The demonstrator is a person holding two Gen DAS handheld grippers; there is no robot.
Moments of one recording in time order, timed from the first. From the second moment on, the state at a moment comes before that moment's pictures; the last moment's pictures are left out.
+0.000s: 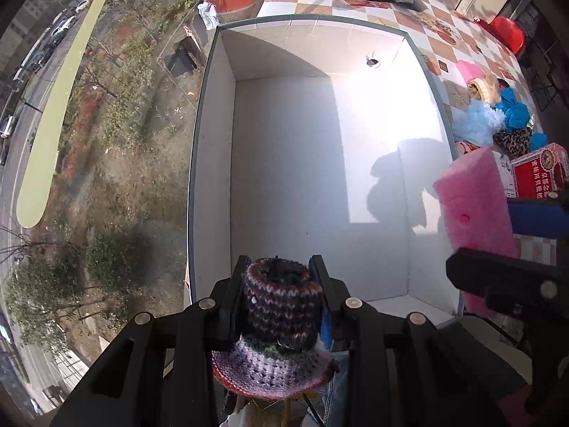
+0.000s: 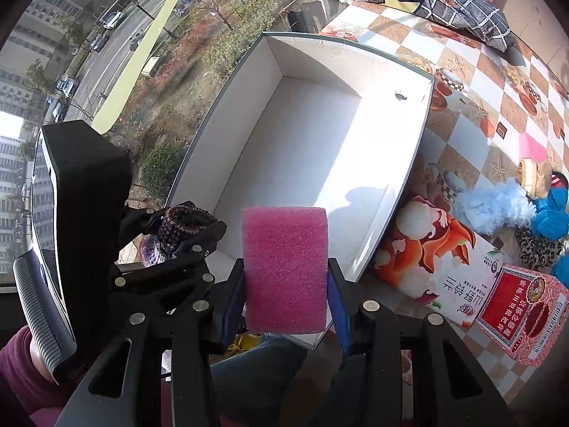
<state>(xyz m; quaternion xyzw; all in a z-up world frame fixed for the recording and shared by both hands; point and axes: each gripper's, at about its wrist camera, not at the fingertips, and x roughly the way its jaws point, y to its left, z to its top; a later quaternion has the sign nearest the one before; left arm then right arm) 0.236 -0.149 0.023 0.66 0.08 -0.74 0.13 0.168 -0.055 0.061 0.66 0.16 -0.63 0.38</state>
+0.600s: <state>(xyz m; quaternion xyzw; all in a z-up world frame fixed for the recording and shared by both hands) 0.230 -0.150 0.029 0.64 0.10 -0.75 0.14 0.159 -0.043 0.061 0.66 0.13 -0.64 0.37</state>
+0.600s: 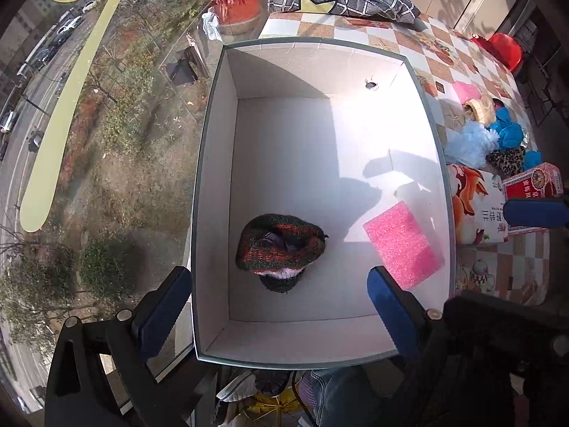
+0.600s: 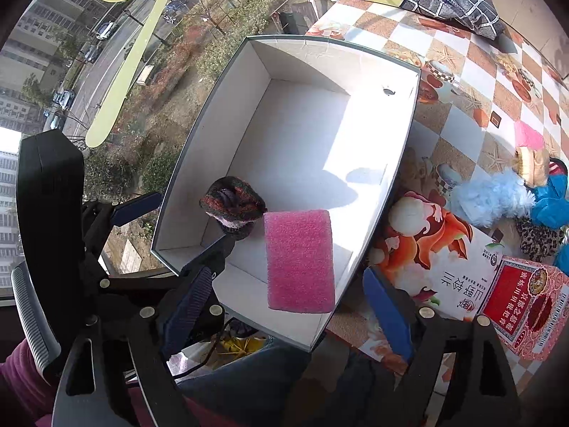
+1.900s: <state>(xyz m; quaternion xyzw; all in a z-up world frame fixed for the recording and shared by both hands) 0.197 -0.121 0.061 0.62 0.07 -0.78 0.07 0.137 0.008 0.116 0.61 0.11 -0.74 0.27</state>
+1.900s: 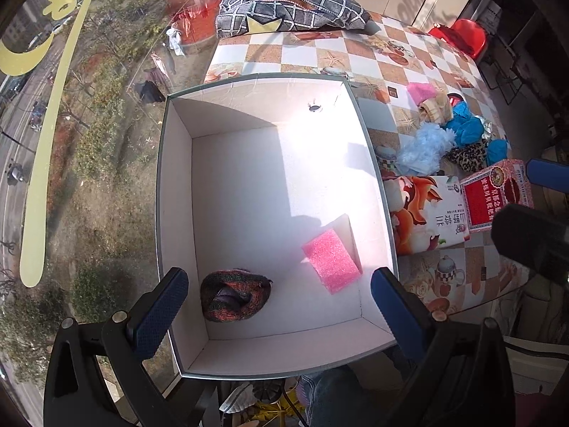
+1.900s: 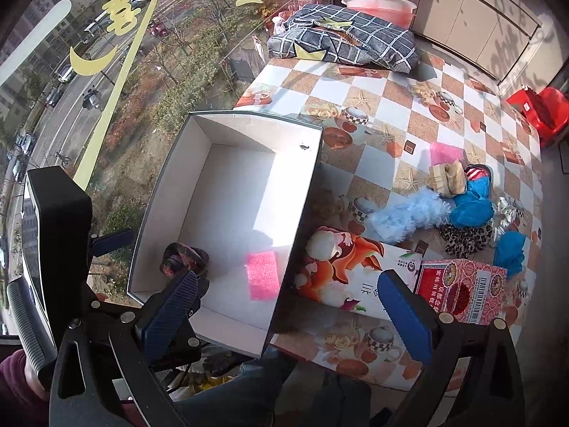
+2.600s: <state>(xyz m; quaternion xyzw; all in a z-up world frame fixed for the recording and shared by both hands) 0.042 0.006 0.063 0.64 -0.02 -0.77 -0.03 0.012 0.276 0.106 0.65 -0.10 -0.75 0.08</state>
